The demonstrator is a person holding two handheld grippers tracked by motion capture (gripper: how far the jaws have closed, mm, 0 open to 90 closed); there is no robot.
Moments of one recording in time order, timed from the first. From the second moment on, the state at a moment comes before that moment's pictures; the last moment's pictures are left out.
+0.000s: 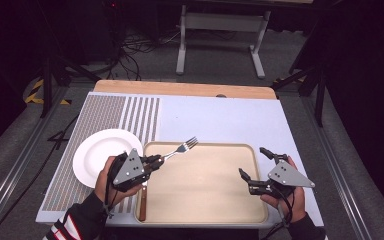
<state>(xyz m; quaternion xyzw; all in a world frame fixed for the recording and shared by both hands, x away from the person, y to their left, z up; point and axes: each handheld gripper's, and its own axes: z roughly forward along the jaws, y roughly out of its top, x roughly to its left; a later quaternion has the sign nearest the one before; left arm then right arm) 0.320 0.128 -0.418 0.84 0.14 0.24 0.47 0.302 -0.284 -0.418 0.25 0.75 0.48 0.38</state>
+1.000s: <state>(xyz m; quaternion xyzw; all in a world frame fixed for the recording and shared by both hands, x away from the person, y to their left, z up) 0.277 0.075 -0.469 0.90 0.08 0.16 0.40 0.305 -0.286 -0.430 0.25 0.77 0.45 0.38</state>
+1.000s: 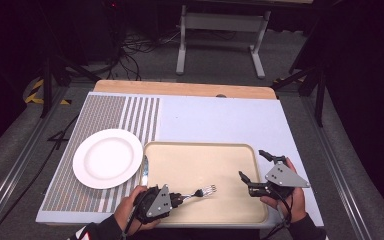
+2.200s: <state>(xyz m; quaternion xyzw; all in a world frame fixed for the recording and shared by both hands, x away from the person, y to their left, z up) 0.300 0.035 -0.466 0.93 -0.07 0.09 0.35 0.303 -0.280 -0.435 0.24 0.78 0.45 0.36</state>
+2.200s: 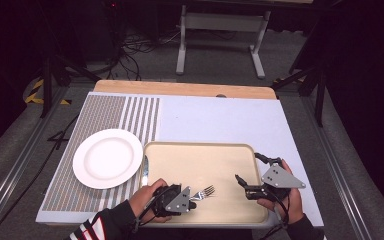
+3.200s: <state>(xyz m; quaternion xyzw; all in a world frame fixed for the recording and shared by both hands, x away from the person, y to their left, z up) 0.322 0.044 -0.476 0.93 0.00 0.16 0.33 0.307 -0.270 -0.439 0.23 0.80 0.44 0.35</state>
